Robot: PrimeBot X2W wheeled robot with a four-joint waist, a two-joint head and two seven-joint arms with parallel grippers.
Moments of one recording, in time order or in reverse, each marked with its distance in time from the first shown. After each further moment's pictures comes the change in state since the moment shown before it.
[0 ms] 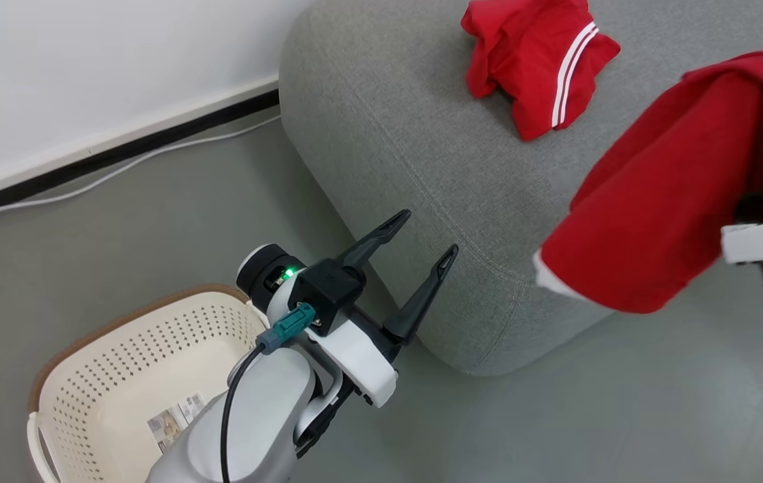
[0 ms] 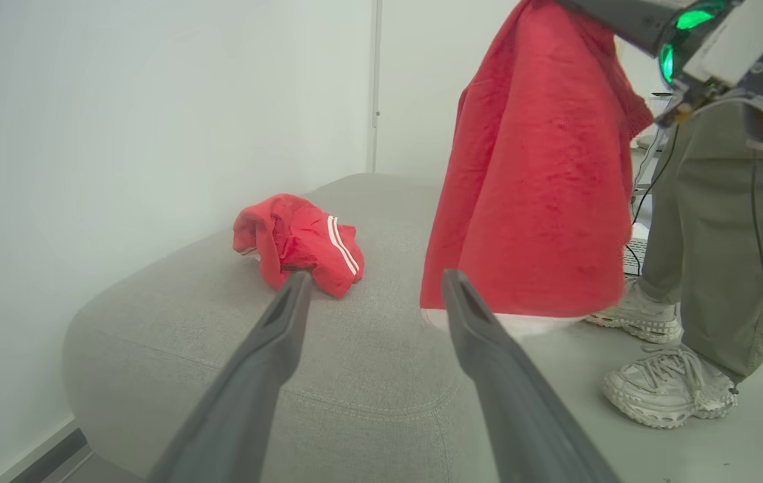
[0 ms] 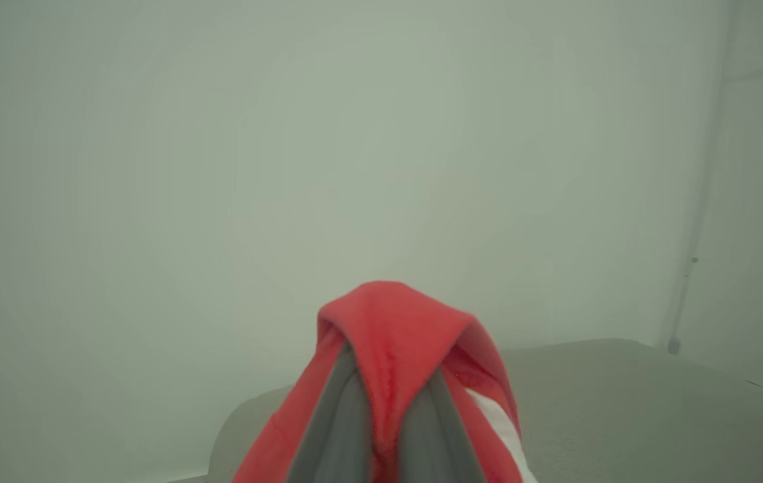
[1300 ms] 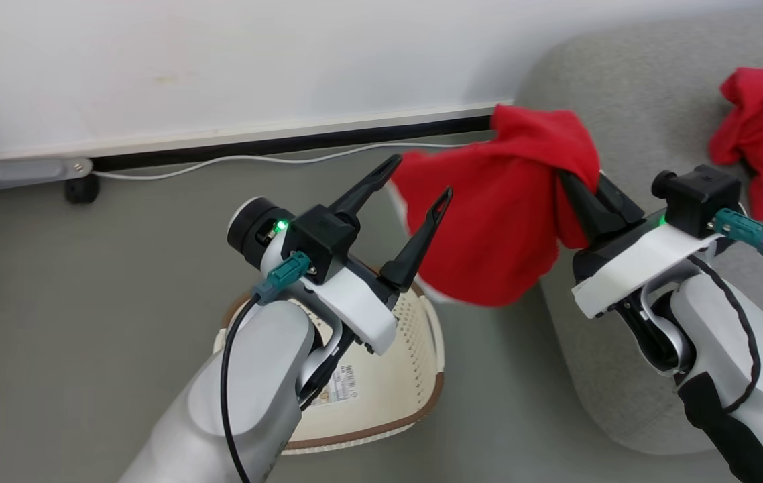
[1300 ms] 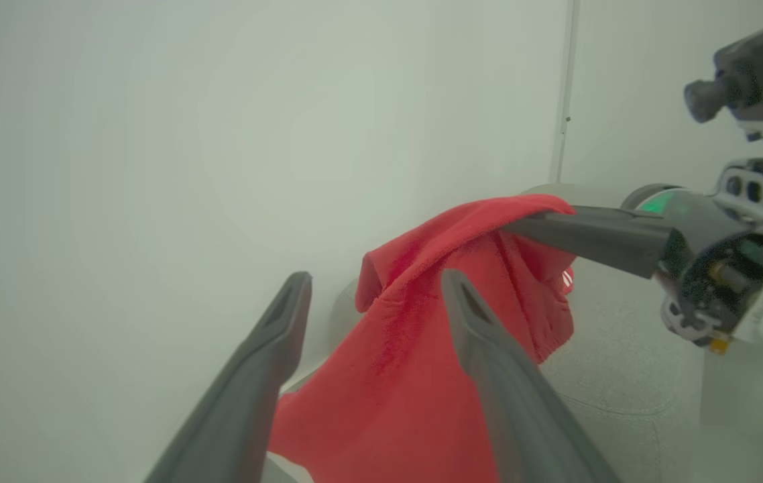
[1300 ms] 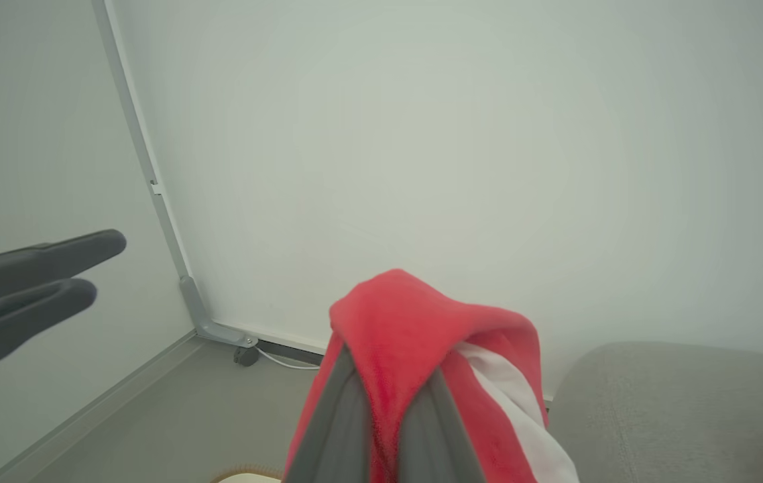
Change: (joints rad) left arm -0.106 -0.042 0.056 0.069 0.008 0.013 0.000; right arm -0.158 -0.039 0.558 0.220 0.226 0.000 0.000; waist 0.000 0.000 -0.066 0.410
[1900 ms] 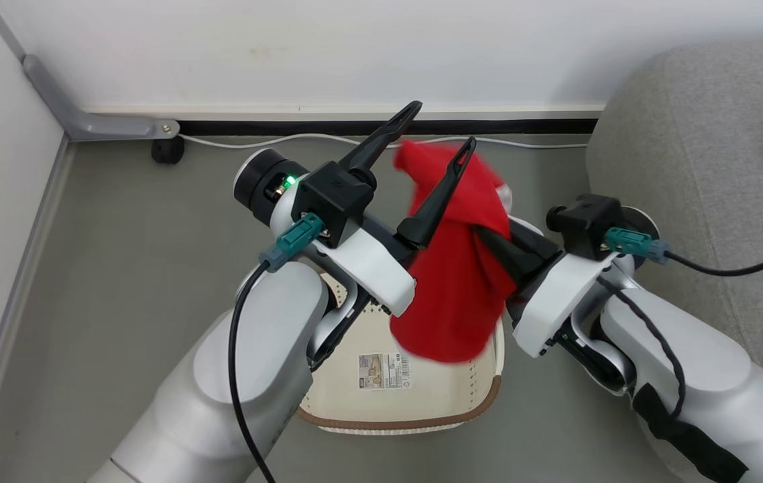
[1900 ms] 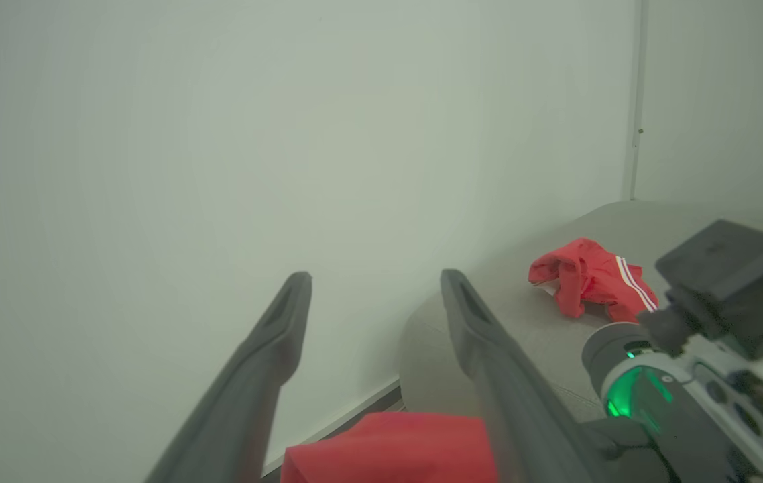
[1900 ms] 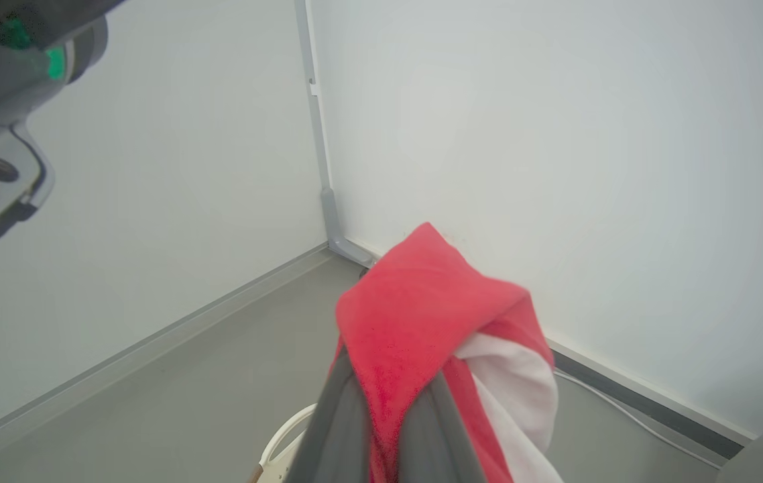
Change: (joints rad) left arm -0.099 -0.006 -0.039 -0.026 -0.028 0.044 0.000; right arm -0.151 0.010 0.409 0.111 0.138 0.000 0.000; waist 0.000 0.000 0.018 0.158
